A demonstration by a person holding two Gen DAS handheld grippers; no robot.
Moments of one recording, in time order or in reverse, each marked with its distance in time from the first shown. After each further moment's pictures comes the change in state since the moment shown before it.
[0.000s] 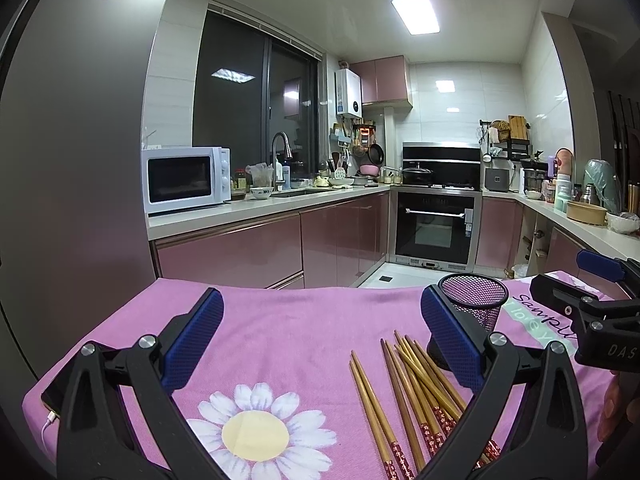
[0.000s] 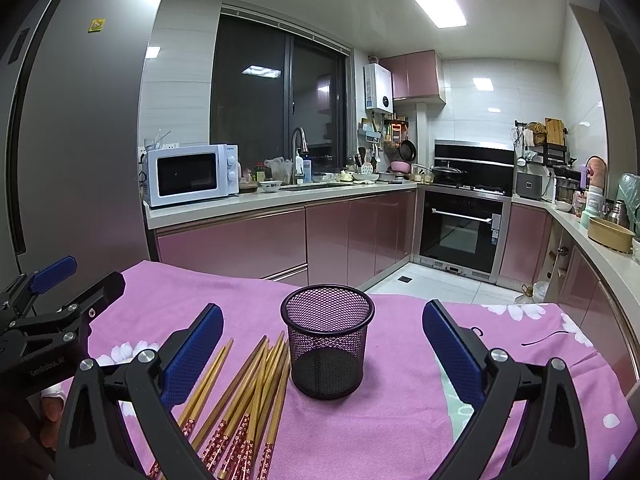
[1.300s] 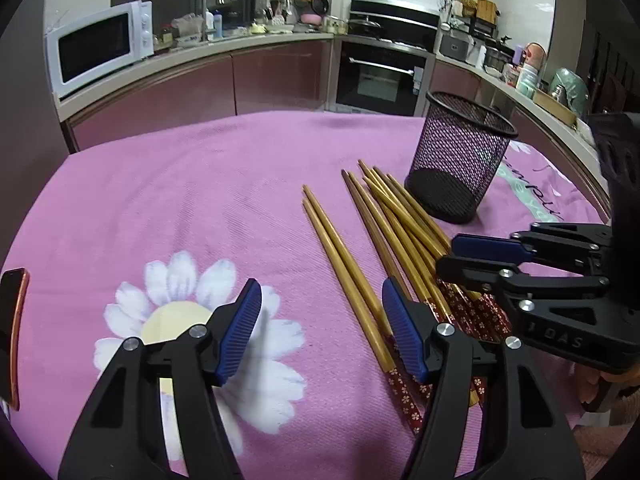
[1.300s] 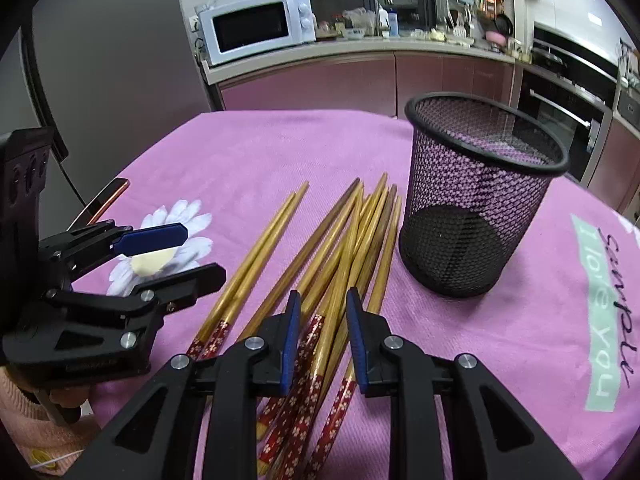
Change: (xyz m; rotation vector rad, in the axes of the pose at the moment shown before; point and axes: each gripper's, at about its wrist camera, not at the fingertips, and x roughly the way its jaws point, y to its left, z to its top) left arm 0.099 -0.004 -0.072 0.031 0.598 -0.260; right arm 0.091 0.034 -0.064 -0.053 0.572 0.324
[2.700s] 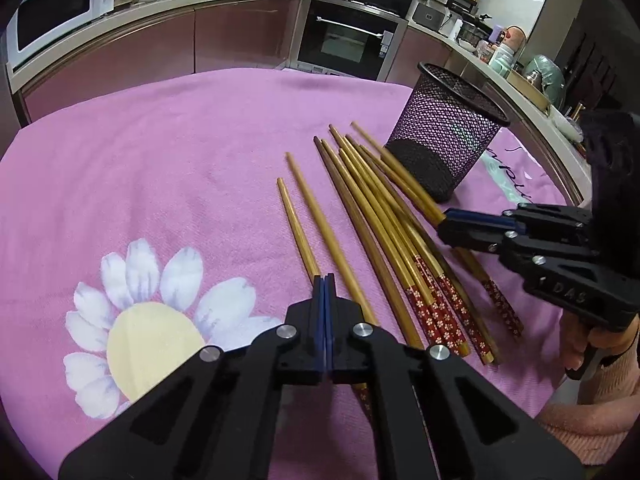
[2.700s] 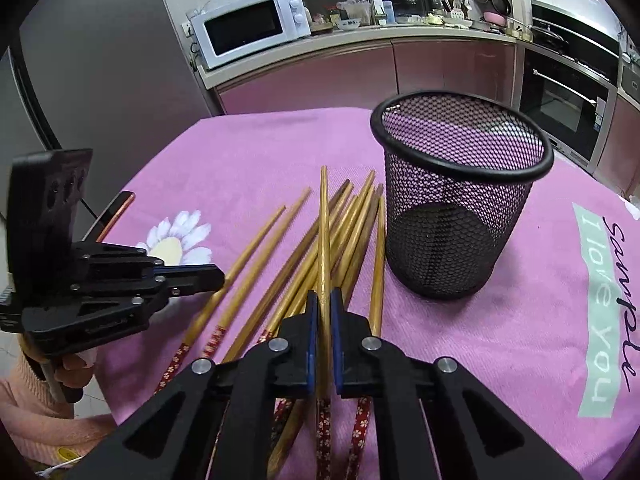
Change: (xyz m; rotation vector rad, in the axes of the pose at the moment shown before) left arm 0.021 0.012 0.015 -0.033 0.165 -0.193; right arm -0.008 -0.024 0.013 0.051 0.028 0.069
